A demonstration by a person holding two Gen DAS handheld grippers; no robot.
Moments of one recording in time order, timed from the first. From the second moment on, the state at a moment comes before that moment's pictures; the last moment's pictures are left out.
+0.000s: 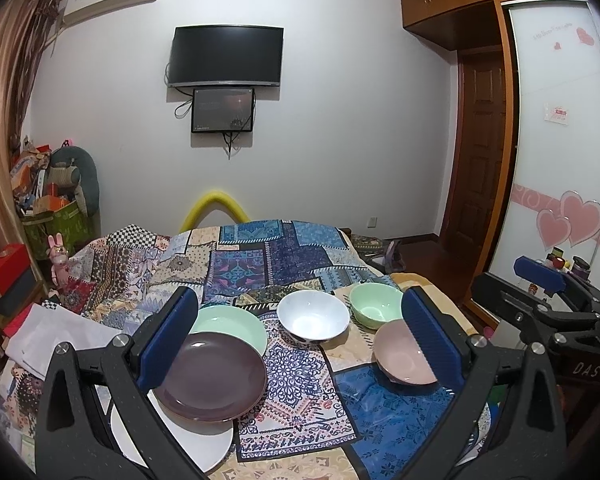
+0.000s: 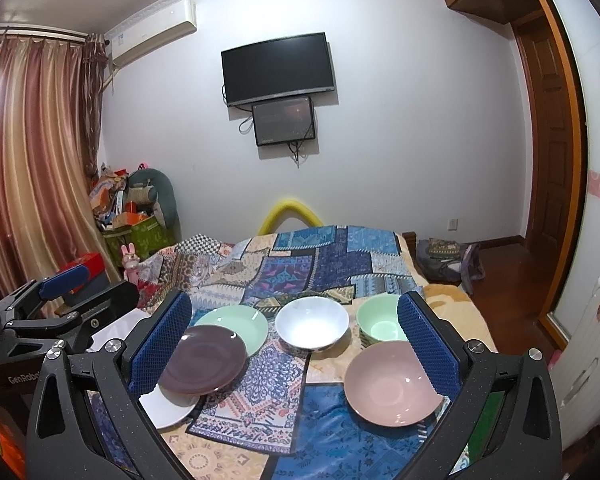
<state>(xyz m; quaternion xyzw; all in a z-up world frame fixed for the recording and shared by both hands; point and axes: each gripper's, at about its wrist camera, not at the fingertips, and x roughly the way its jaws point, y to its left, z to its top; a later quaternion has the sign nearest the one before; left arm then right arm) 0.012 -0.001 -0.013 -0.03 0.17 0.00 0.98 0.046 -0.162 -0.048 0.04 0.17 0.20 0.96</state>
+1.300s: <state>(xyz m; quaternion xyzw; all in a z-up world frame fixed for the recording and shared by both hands) 0.163 0.236 -0.210 -0.11 0.43 0.04 0.90 0.158 -0.031 -0.191 -0.02 0.39 0.24 0.89</state>
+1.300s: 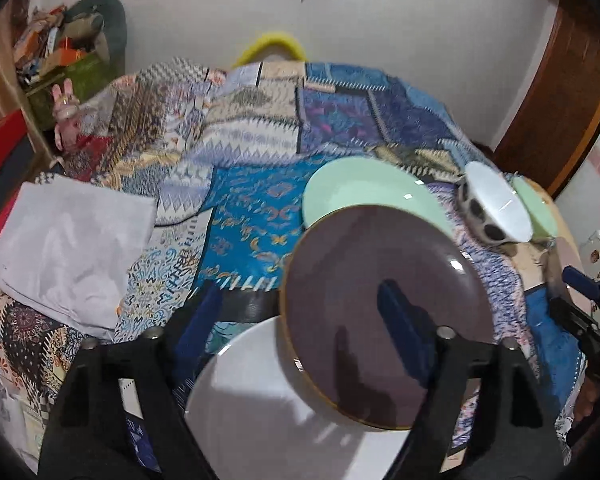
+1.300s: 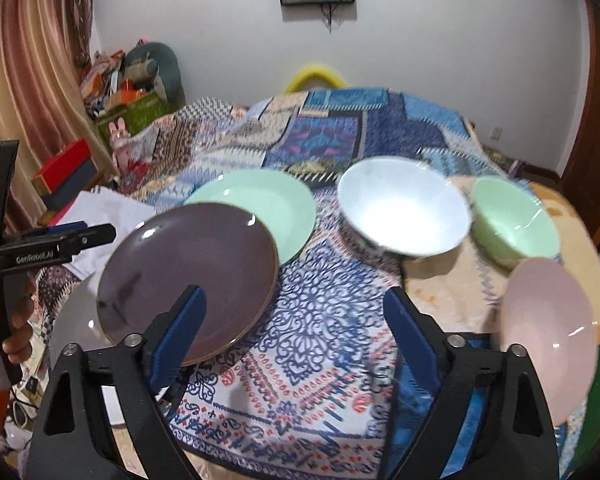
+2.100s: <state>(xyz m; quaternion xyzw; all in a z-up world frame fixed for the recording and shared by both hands) 0.193 0.237 -0.246 -0.08 0.50 -0.02 0.86 0.189 -0.001 -0.233 0.02 0.49 0.29 0.83</state>
